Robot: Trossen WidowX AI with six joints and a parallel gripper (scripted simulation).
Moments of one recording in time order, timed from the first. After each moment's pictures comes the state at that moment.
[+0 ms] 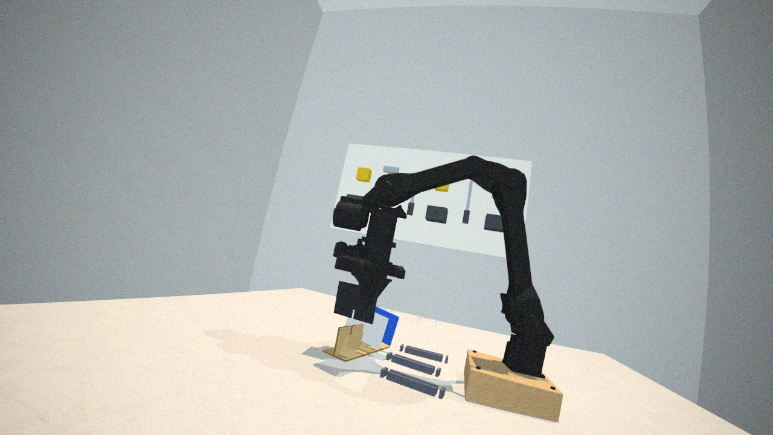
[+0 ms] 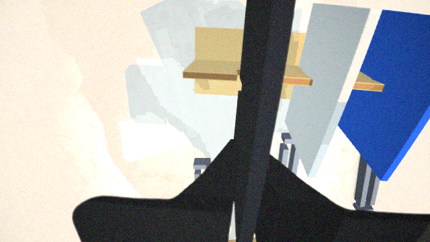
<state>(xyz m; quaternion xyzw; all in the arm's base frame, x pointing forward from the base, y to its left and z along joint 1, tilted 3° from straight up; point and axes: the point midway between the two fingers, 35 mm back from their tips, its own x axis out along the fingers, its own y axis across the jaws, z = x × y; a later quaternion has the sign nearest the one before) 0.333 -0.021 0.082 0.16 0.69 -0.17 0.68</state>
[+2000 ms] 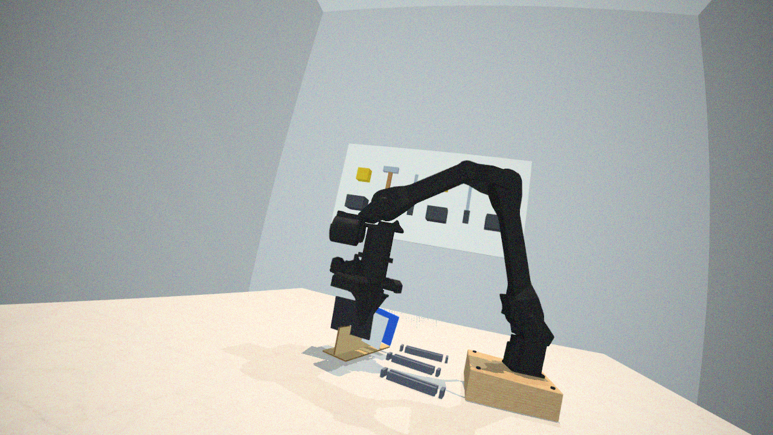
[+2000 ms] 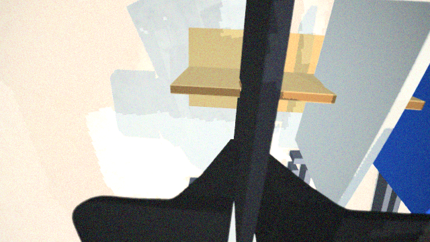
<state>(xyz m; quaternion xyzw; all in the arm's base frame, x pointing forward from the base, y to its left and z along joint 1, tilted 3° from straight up) 0.333 -0.021 0.049 0.16 0.69 -0.17 0.68</state>
